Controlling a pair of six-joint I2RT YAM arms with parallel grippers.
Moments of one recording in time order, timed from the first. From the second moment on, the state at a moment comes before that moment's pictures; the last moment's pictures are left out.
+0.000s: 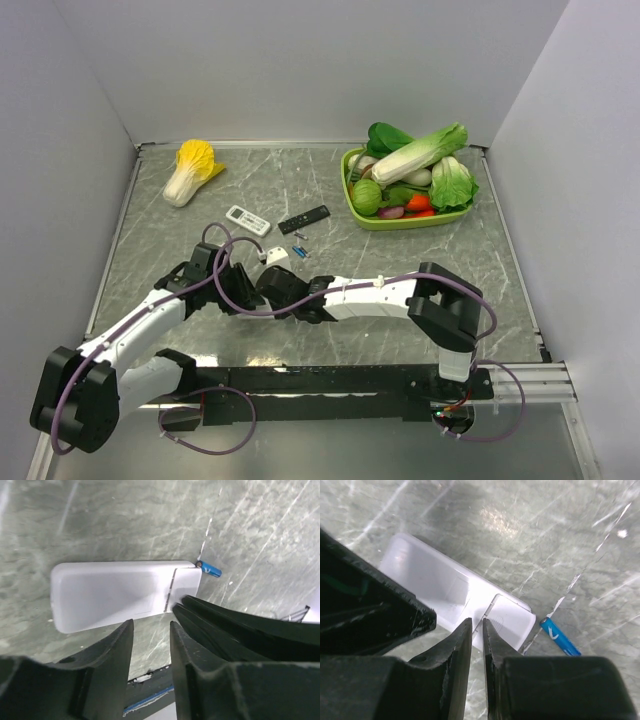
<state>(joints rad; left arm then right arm) -0.37 1.04 0.51 -0.44 0.31 -0.82 1.21 1.83 1.16 -0.21 0.33 0.60</state>
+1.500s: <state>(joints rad) -0.36 1.13 0.54 -0.51 0.04 -0.83 1.10 1.75 1.10 -0.34 0.12 0.73</state>
